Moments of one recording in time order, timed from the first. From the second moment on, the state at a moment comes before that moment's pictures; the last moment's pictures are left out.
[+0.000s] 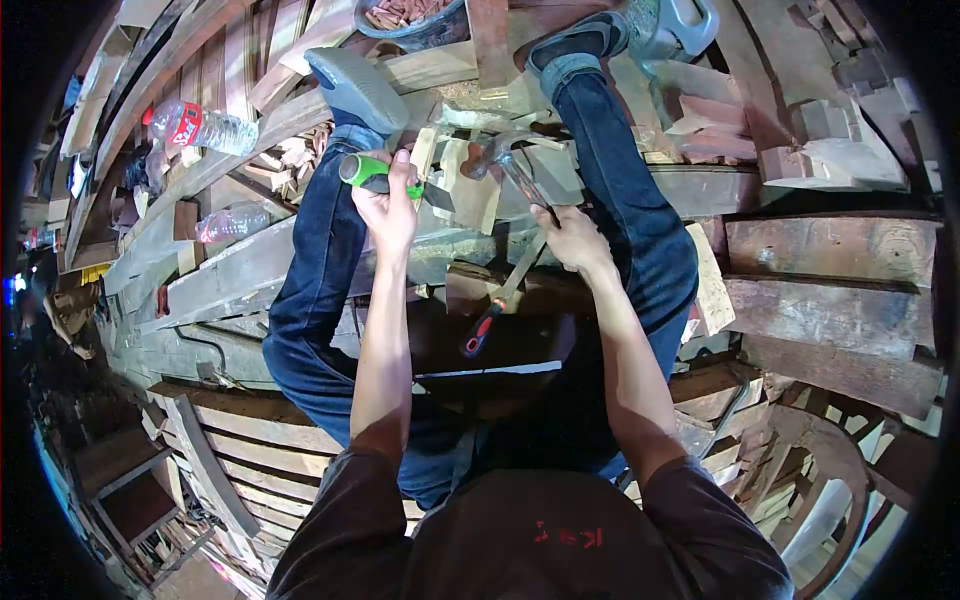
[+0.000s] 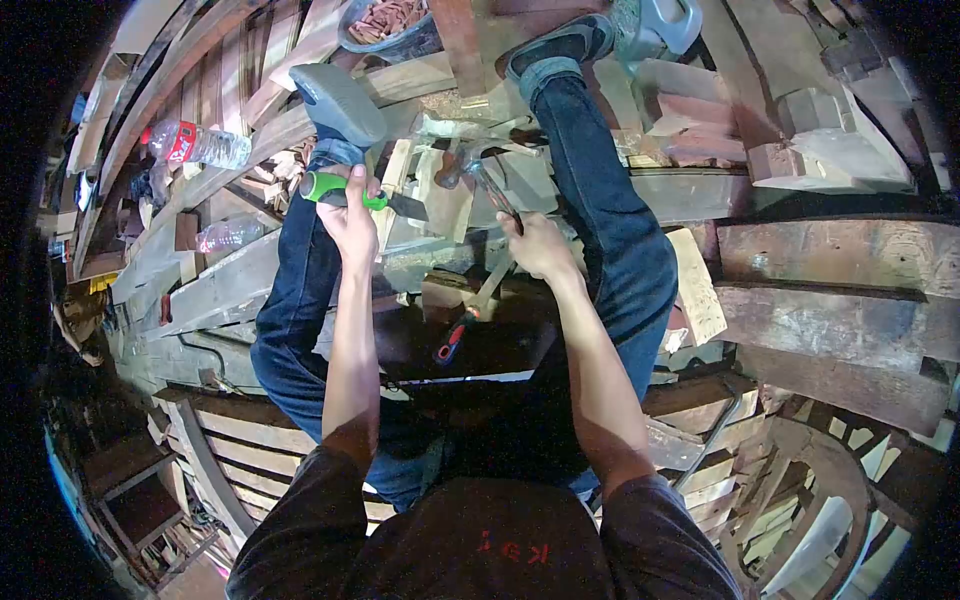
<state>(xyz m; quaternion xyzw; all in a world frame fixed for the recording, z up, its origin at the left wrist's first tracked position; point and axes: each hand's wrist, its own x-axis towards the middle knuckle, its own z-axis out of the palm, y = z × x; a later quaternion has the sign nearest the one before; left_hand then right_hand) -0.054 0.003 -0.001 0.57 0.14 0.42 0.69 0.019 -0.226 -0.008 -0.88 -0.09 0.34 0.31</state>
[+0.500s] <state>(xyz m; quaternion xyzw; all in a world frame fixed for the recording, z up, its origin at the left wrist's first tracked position) -0.045 0.008 -0.015 0.68 0.14 0.39 0.60 0.023 -0.217 0.072 -0.84 -0.22 0.18 0.47</state>
